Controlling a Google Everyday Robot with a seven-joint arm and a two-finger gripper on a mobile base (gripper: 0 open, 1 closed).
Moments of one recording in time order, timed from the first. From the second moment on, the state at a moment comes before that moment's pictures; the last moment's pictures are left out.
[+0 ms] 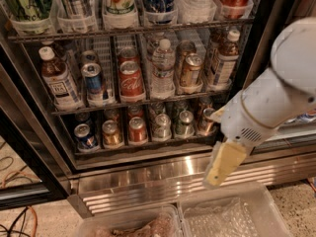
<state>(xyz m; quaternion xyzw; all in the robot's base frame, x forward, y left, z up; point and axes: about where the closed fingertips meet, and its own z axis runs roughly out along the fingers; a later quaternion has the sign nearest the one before) 0.413 -0.119 0.835 -0.59 0.78 0.11 0.16</state>
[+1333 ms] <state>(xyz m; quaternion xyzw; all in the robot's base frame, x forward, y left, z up) 0.415 -0.067 0.771 -0.52 0.80 0.19 0.23</state>
